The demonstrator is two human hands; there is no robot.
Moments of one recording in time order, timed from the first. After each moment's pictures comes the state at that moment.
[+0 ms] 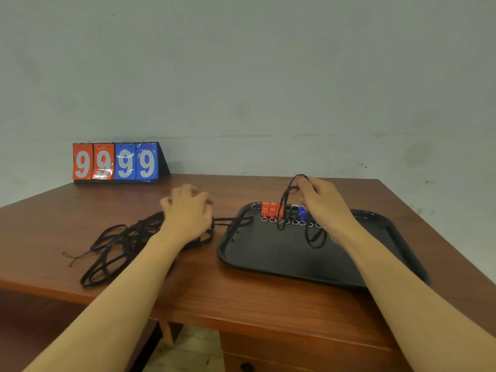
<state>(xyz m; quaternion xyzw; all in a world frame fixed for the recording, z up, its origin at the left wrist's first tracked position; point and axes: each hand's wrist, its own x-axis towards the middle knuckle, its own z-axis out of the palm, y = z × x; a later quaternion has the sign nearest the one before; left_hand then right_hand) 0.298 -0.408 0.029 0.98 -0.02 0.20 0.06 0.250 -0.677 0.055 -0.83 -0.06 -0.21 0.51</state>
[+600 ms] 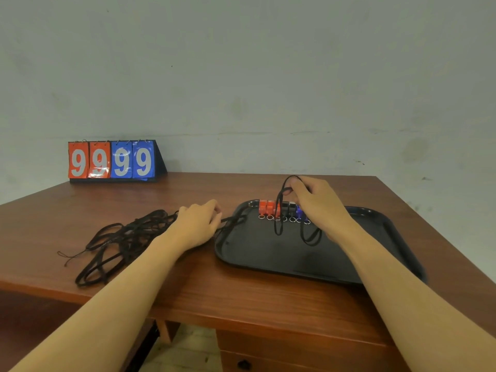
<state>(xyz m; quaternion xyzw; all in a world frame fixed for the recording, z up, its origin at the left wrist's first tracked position) 0.310 -0.414 0.011 0.98 -0.13 0.12 0.09 0.254 -0.682 0.050 -0.85 -0.08 -0.22 0.48</state>
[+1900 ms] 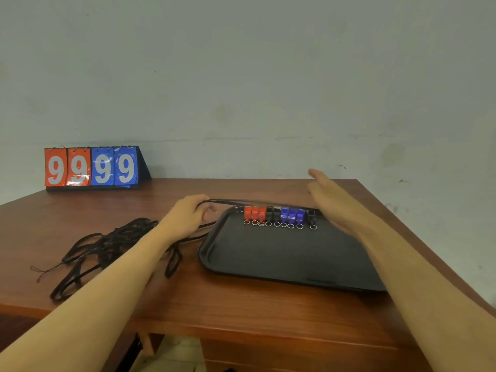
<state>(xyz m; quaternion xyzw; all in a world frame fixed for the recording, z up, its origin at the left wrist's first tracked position) 0.318 -0.424 0.034 0.93 -0.20 0.15 0.27 0.243 -0.737 0.072 -0.87 -0.04 -0.11 0.48</state>
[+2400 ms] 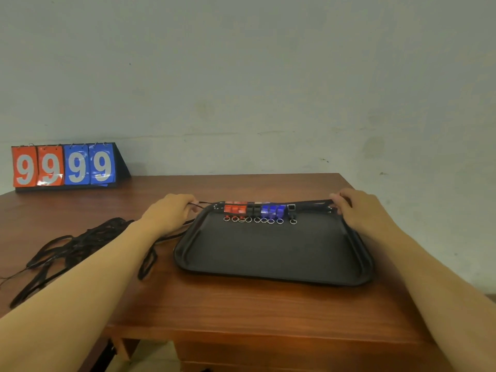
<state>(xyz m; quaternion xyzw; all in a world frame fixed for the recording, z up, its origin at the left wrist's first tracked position) 0.352 -0.435 0.027 0.98 -0.16 0.12 0.10 0.242 -0.836 0.023 -0.93 0.07 -0.23 0.27</state>
